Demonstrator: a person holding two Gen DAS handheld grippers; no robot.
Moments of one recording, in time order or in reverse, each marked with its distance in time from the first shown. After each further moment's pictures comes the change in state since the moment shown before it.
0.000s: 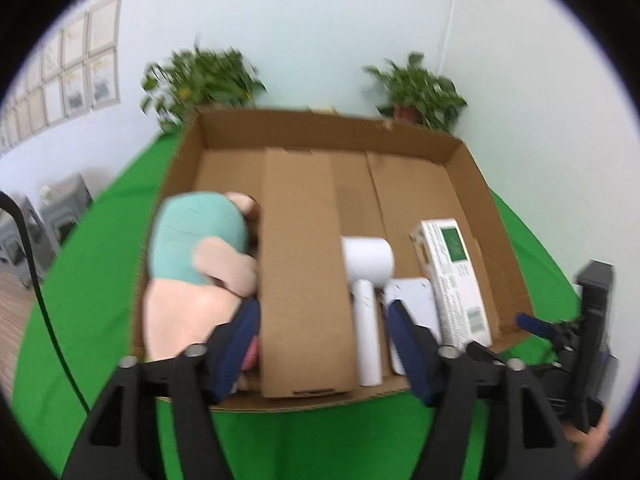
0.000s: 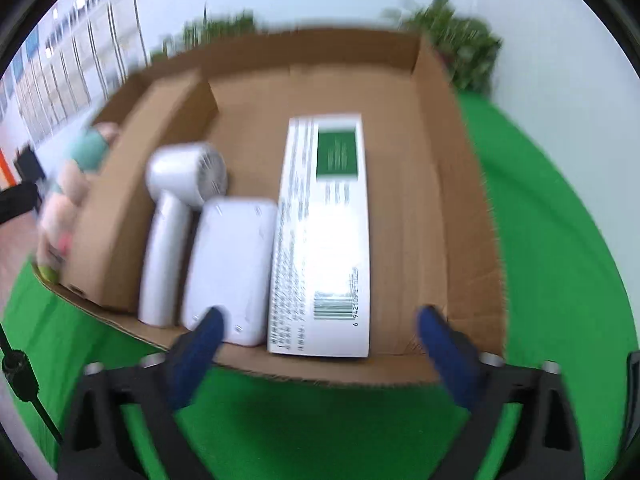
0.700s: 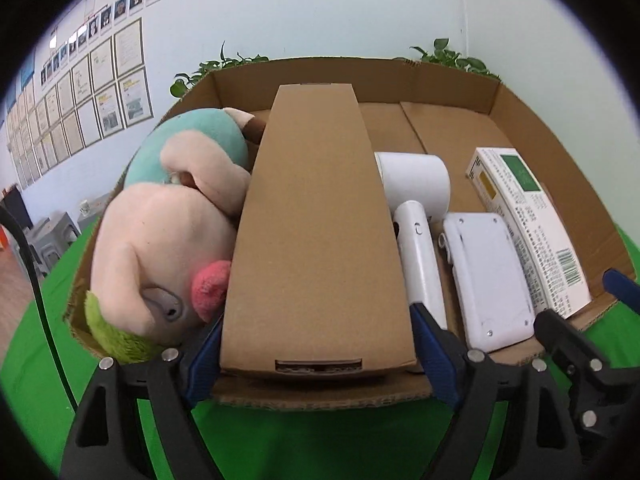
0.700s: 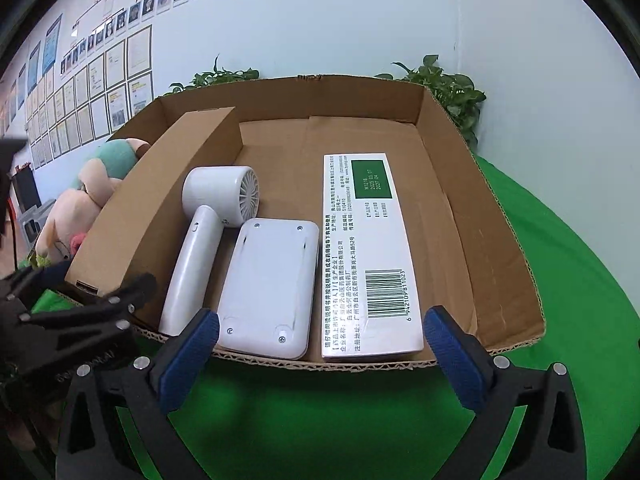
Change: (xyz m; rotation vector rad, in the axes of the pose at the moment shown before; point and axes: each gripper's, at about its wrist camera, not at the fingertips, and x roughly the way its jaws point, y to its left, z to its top) left arm 0.091 -0.024 -0.065 0.043 -0.035 0.175; right arm 0.006 0.033 -0.042 -0.034 -0.217 -0.049
